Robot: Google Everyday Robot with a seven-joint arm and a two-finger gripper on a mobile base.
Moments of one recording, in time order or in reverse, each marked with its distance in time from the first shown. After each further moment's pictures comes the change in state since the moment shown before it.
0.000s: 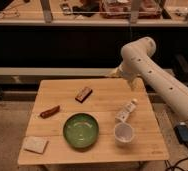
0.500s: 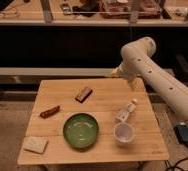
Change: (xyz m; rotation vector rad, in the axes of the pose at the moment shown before) arm 0.000 0.000 0.000 0.000 0.000 0.000
